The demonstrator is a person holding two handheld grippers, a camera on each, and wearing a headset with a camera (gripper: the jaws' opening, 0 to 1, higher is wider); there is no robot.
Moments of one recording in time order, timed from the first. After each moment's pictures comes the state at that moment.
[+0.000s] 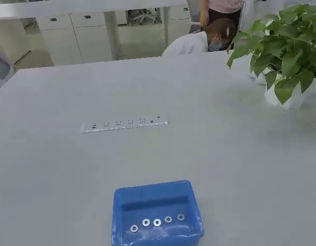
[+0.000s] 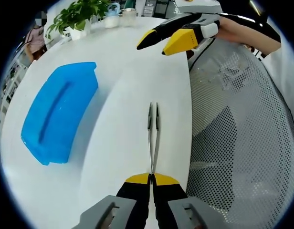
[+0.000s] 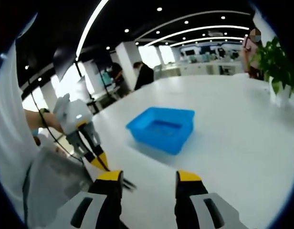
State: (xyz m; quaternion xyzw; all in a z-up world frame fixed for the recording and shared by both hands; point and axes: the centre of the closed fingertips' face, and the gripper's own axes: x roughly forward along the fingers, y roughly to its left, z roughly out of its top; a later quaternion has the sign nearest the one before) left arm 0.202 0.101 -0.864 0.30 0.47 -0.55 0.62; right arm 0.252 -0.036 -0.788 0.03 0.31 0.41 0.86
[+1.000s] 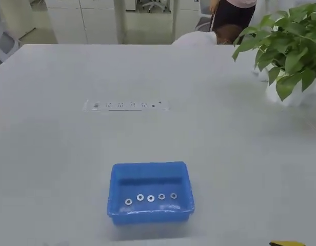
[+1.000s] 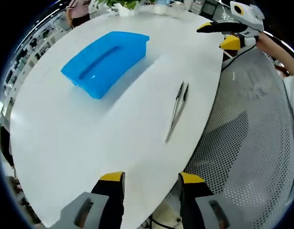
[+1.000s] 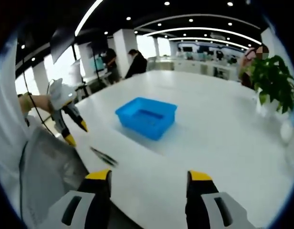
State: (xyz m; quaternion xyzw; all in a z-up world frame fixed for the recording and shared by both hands) left arm 0.187 0.181 -0.849 0.24 0.55 -0.37 0.71; right arm 0.234 -0.093 -0.786 -0.07 0.34 0.36 0.87
